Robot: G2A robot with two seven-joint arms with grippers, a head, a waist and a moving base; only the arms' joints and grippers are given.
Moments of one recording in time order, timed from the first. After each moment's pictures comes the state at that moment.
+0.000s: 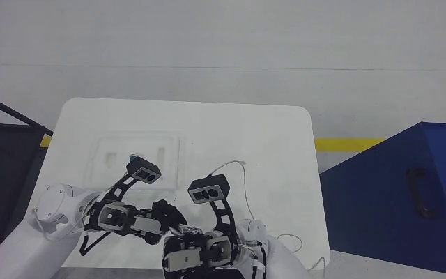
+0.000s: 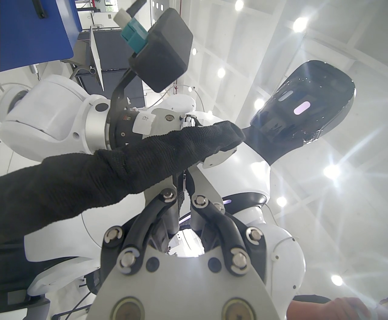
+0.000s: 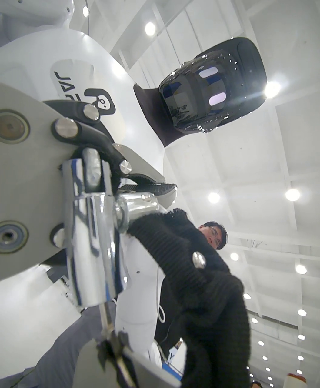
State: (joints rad) left arm 1.44 -0.63 -1.39 -1.95 -1.21 -0.21 -1.41; right arm -1.23 -1.50 0.71 -1.75 0.89 -0.58 1.09
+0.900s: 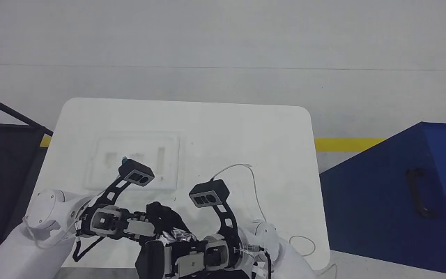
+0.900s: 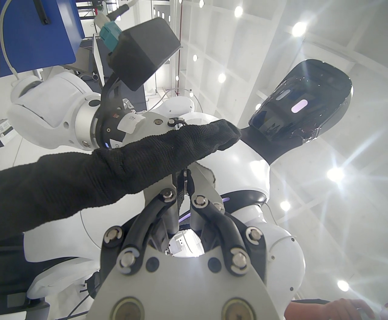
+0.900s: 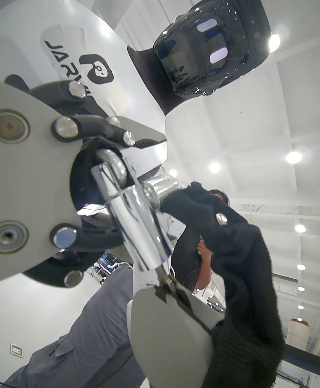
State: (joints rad) left arm 1.54 -0.67 -1.51 -1.98 -1.19 -0.19 -1.42; right arm -1.29 -1.47 0.77 -1.81 0.70 -0.48 1.04
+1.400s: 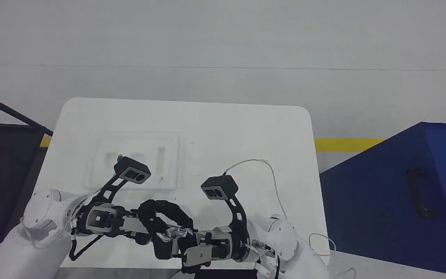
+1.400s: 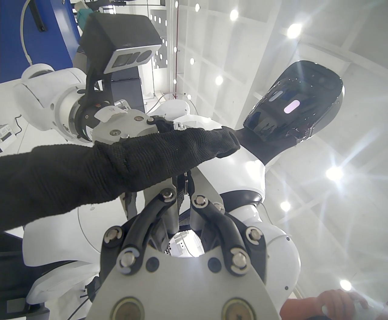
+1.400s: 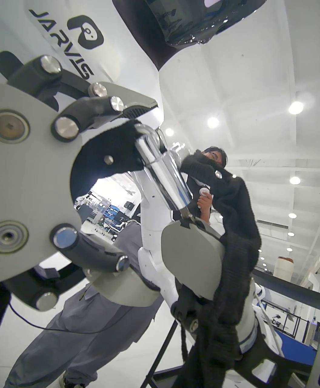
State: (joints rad) left arm 1.55 -0.69 -1.55 -1.97 -1.19 -0.17 -1.43; right arm -1.34 -1.42 0.89 -1.90 0.46 -0.40 0.97
